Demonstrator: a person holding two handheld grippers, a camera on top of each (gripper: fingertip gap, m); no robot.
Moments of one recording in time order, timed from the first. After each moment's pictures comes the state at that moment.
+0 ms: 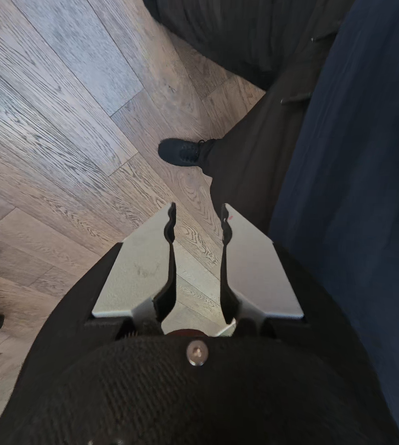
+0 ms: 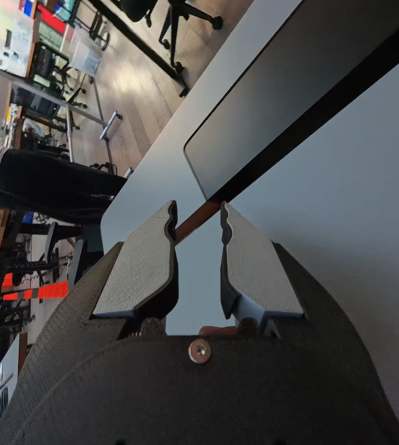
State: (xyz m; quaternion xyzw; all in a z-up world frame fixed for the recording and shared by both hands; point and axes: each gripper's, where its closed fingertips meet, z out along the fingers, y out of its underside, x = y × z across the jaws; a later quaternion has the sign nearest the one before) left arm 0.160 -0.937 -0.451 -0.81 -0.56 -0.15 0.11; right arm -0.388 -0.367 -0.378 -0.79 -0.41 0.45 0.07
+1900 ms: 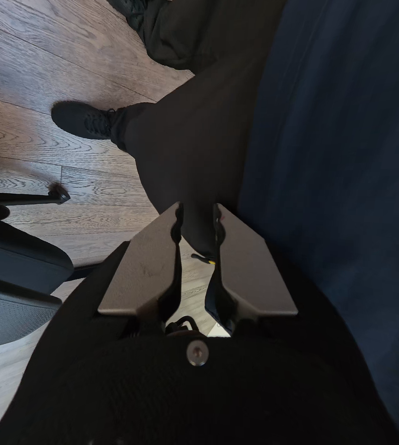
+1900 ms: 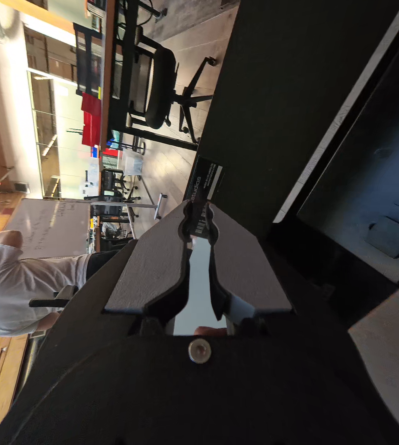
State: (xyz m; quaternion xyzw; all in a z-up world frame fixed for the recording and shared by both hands) left arm -0.334 -0.970 -0.442 -0.91 -0.29 -0.30 0.01; right arm -0.503 -0.371 -0.369 -0.81 -0.19 0.55 0.06
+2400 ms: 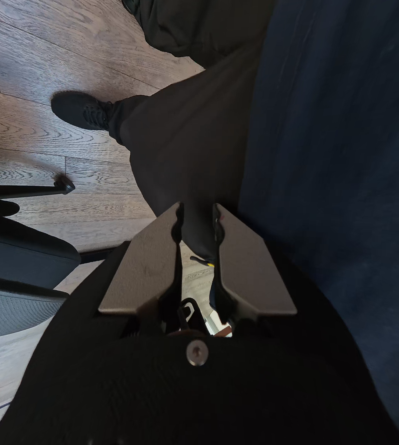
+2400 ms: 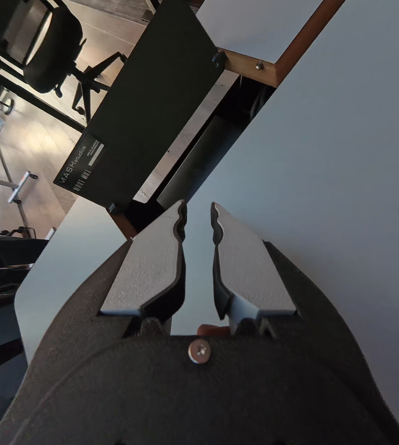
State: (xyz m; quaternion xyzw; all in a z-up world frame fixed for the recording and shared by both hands) left arm -0.338 -0.943 -0.432 -0.91 -0.27 -0.30 -0.03; right arm -0.371 -0.286 -0.385 -0.84 -0.35 0.35 0.22
